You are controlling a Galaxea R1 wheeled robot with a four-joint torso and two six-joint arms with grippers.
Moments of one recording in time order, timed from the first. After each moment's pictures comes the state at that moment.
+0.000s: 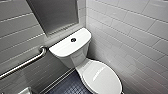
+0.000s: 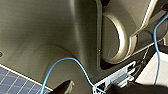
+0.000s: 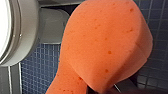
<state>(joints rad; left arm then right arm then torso) 1.44 2.86 -2.36 0.00 0.13 0.23 -1.19 2.08 -1.59 0.20 0.33 0.42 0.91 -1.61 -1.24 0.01</state>
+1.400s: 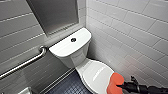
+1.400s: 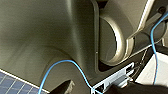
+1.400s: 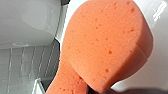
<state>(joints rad) 1.44 2.86 -2.36 0.00 0.13 0.24 -0.56 2.13 -1.35 0.20 -0.10 0.33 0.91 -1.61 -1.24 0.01</state>
